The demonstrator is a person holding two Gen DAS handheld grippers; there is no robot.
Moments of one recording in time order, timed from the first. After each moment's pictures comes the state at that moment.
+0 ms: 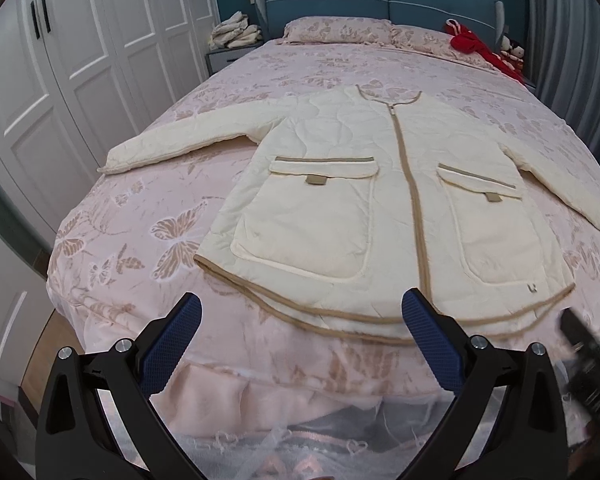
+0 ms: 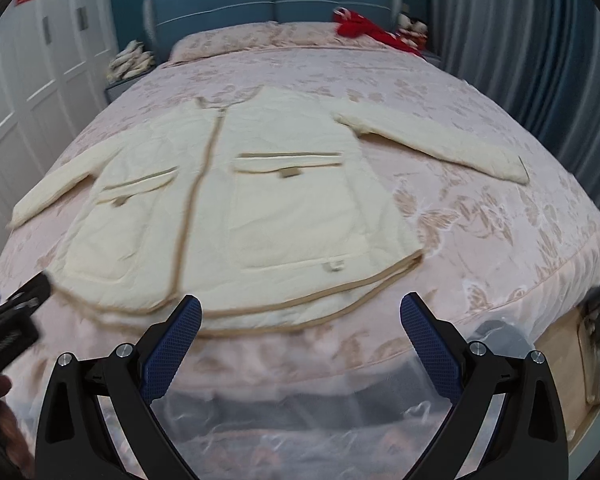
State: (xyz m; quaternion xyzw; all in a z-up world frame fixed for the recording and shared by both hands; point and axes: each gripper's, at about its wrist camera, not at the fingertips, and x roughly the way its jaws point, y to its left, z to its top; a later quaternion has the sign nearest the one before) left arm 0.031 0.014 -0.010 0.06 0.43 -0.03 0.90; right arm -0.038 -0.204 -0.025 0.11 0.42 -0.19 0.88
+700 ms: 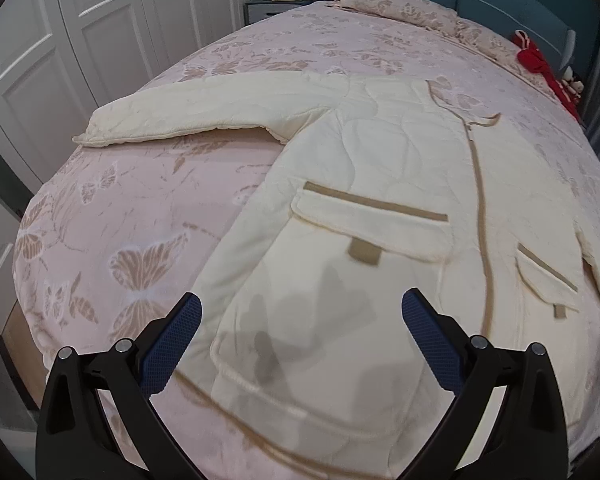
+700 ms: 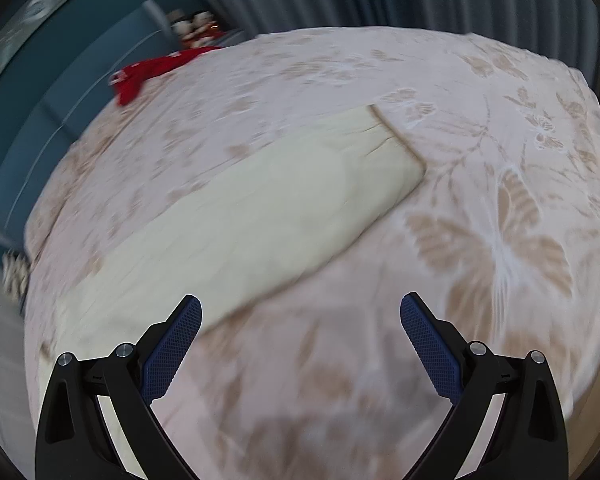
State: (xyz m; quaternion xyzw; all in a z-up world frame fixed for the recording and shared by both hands) left arm 0.194 0.027 -0.053 -0.02 0.49 0.03 0.87; right arm 0.029 -0.625 -0.103 0.40 0.33 -0.39 0.77
